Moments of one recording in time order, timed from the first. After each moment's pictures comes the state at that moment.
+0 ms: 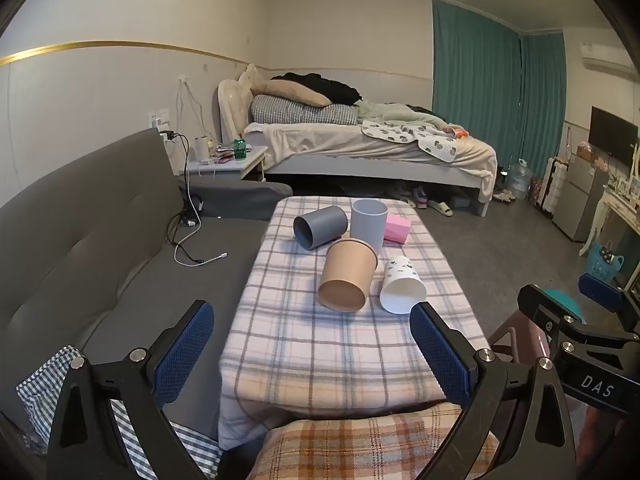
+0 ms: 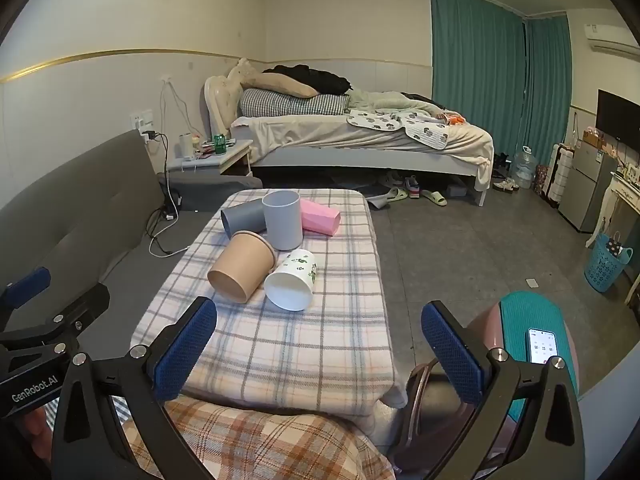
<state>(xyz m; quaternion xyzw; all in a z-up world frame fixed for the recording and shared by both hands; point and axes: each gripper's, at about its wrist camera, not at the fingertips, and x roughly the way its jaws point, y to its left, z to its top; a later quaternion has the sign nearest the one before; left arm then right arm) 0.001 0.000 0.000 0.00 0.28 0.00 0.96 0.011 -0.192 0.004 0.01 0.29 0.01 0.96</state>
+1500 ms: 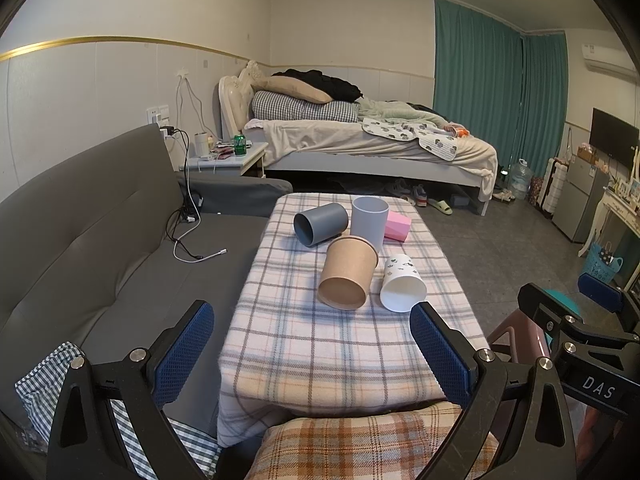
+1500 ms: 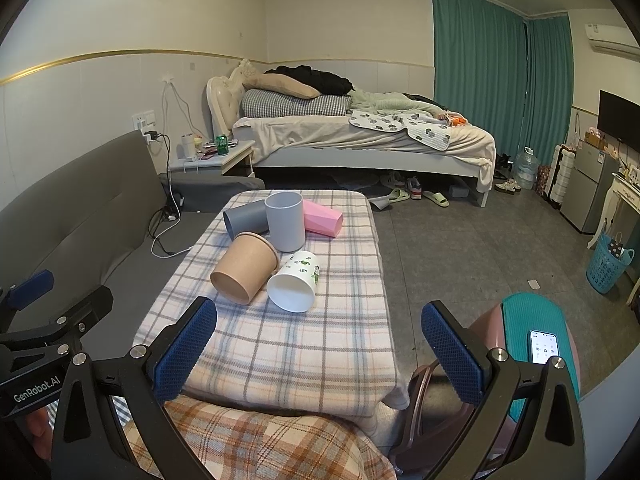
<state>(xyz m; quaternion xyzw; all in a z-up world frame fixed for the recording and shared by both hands) 0.000 0.000 0.001 0.00 0.28 0.00 0.96 0.011 -0.189 0.003 0.01 0.29 0.01 0.96</state>
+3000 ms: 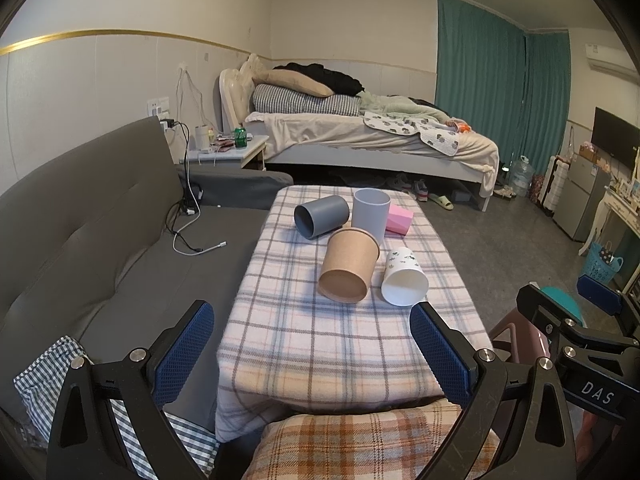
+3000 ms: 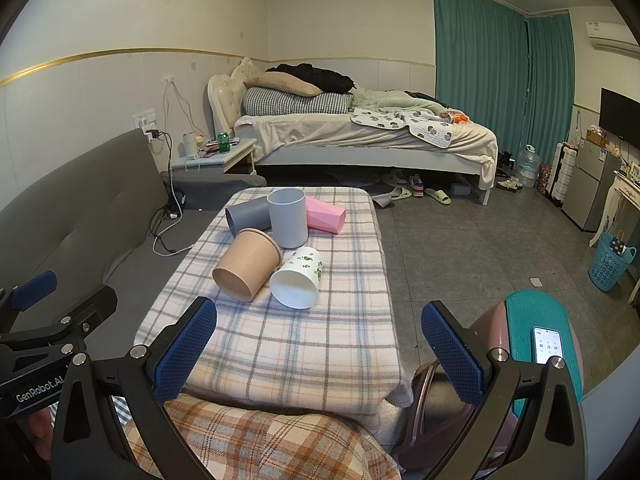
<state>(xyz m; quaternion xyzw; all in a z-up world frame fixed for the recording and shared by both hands) 0.002 0.002 -0.011 -0.01 0.30 0.00 0.96 0.014 -0.185 0.000 0.01 0.29 0.01 0.96</state>
